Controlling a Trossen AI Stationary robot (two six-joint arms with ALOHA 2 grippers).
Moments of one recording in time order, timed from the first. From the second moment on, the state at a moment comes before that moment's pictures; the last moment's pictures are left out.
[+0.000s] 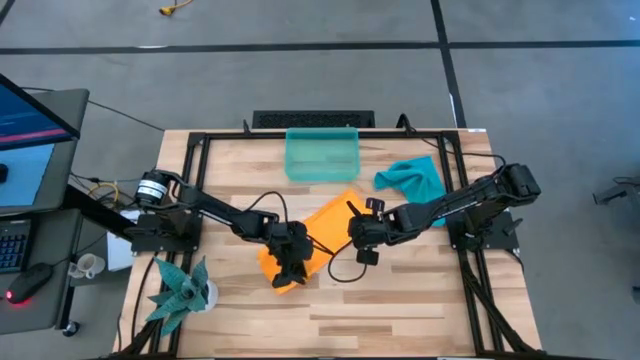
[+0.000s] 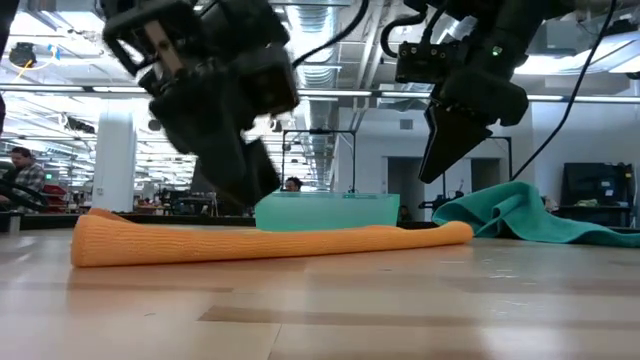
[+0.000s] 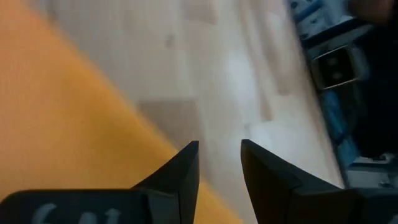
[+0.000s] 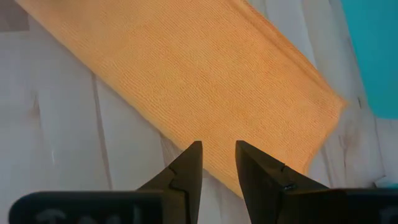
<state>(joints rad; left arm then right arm) -0.15 1.78 0.86 0.11 0.51 -0.28 0.24 1.62 1.01 -0.58 0.34 0.25</state>
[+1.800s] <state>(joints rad) -0.23 1.77 1.02 -0.27 0.14 -0.25 0.29 1.62 1.01 -0.65 0.33 0.27</state>
